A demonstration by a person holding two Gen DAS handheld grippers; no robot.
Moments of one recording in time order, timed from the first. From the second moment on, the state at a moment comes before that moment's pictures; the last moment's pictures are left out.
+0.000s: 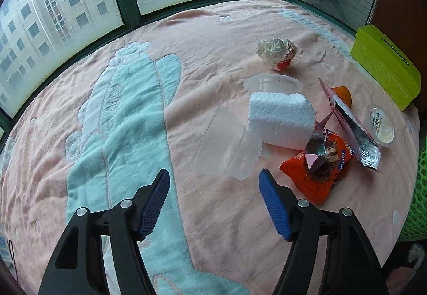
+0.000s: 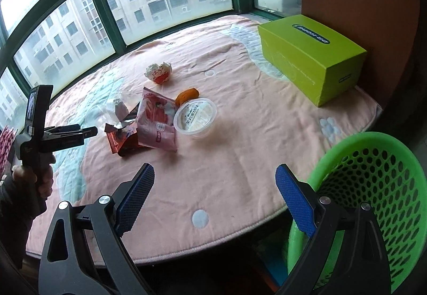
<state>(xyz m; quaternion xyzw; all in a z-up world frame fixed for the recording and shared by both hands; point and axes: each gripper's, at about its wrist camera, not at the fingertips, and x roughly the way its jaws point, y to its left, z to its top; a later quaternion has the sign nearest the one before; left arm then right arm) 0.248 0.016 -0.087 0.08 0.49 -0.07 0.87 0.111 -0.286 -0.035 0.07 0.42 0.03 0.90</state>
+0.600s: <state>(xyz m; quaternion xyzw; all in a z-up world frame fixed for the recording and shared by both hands) 0.259 0.010 -0.094 0.09 0.48 -0.09 0.87 0.181 -0.268 -0.064 0.06 0.44 0.04 0.89</state>
